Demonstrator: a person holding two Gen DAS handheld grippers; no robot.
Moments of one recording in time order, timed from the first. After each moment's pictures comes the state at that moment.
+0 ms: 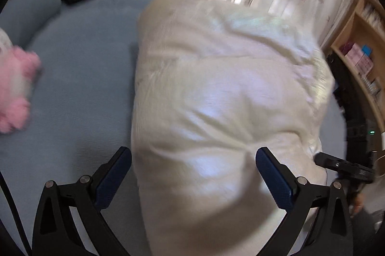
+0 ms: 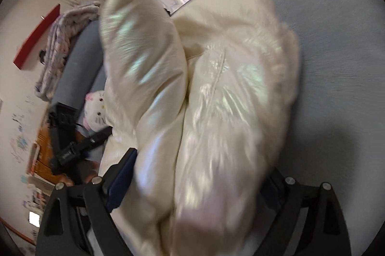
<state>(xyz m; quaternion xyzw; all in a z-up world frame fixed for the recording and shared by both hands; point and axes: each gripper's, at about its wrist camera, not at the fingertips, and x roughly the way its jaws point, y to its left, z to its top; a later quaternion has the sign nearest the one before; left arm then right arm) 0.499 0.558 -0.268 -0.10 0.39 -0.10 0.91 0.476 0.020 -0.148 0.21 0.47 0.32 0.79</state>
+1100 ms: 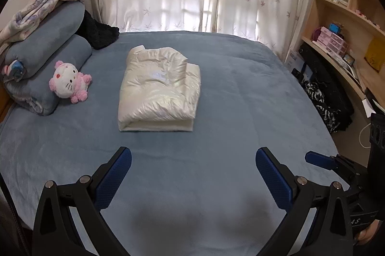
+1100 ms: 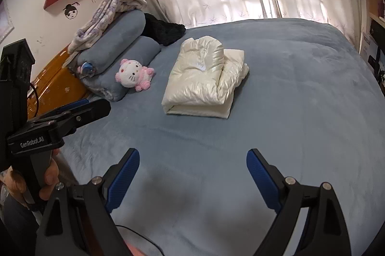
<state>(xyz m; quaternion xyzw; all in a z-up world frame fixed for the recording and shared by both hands) 0.073 0.272 -0.058 -0.04 0.34 -0.04 0.94 0.113 -0.095 0.083 0.06 0.42 0.27 0.87</state>
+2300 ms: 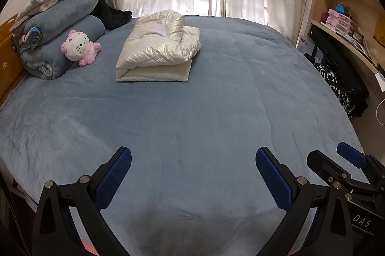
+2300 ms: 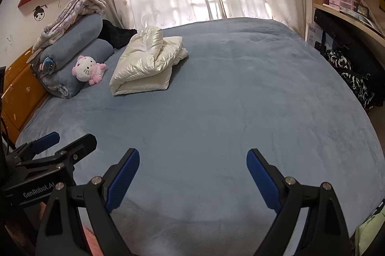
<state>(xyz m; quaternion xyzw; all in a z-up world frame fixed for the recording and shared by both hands) -0.023 0.179 -0.207 -0.04 0.34 0.02 0.94 0.003 -0.168 -0.021 0.05 0.39 0.12 0.91</state>
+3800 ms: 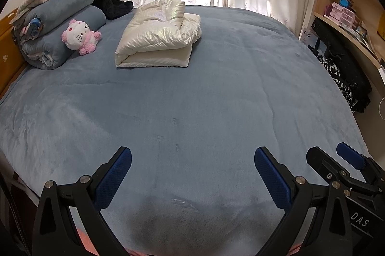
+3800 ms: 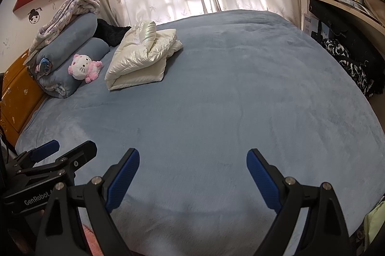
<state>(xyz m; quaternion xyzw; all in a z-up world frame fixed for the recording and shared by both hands) -0.028 0.165 -0.229 -0.04 0.36 0.03 0.93 -0.005 -0.176 -0.037 0.06 0.40 0.11 0.91</state>
